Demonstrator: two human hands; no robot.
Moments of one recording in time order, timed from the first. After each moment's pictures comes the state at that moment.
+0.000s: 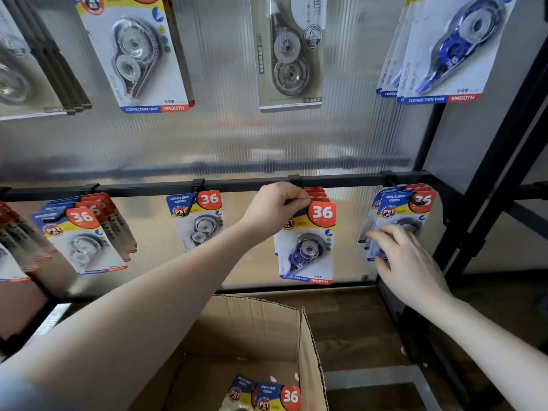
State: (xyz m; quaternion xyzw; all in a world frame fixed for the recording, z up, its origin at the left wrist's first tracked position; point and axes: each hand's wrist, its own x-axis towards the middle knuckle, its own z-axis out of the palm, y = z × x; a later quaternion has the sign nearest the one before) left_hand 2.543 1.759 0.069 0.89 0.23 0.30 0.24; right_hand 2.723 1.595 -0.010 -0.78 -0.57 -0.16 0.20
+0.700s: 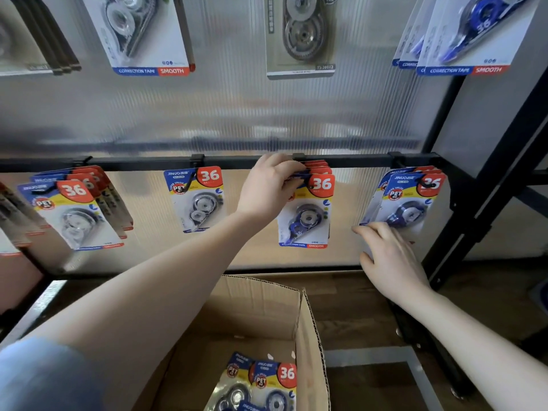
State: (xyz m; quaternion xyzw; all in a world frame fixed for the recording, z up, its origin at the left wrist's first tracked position) left_hand 2.539 1.780 0.042 0.89 0.24 0.39 0.03; right_hand 2.691 1.604 -0.025 -0.81 -0.55 -0.08 0.18
